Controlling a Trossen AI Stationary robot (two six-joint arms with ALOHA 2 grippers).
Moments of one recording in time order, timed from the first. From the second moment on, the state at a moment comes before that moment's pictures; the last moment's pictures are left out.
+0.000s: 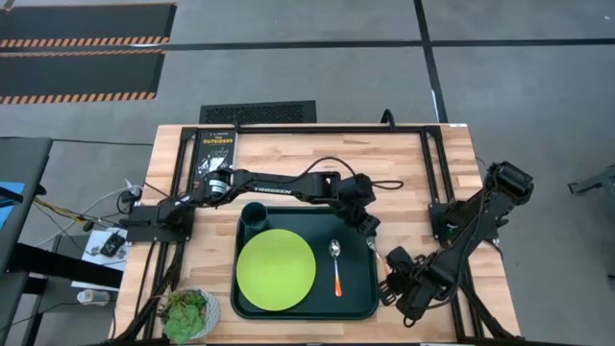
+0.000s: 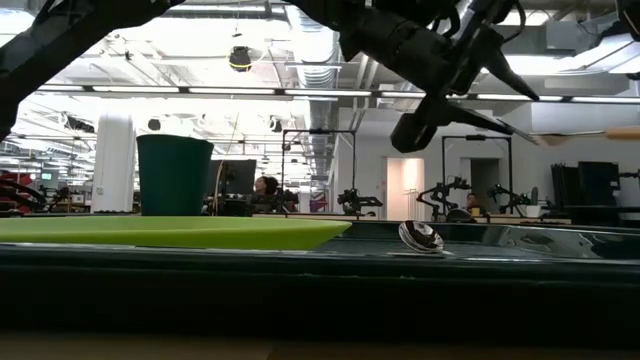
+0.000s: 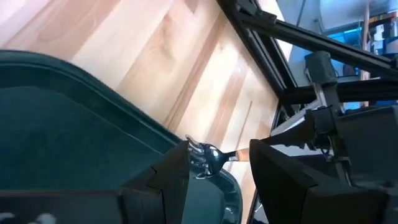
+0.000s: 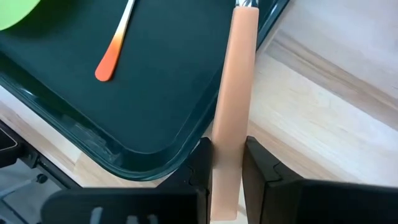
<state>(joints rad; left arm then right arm) 0.02 2.36 2.12 -0.48 0.42 -0.86 0.86 1.54 1.04 -0.84 0.29 1.88</state>
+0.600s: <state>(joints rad) 0.00 2.36 2.12 -0.53 0.43 -0.82 0.86 1.54 1.04 -0.83 0.29 1.85</state>
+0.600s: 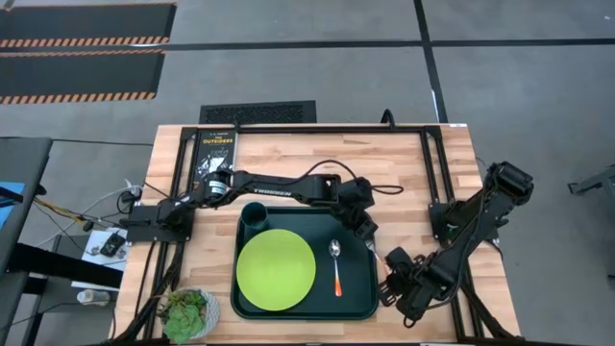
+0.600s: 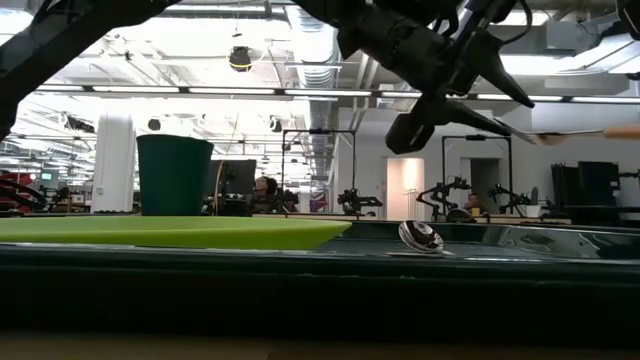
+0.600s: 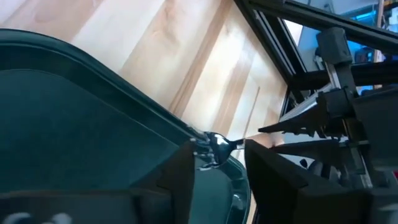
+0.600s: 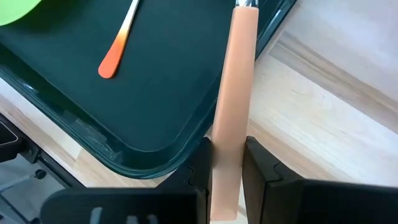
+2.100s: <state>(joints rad) 0.00 2.36 2.12 -0.63 0.56 -0.38 1.06 1.54 1.04 -0.77 0.31 2.05</state>
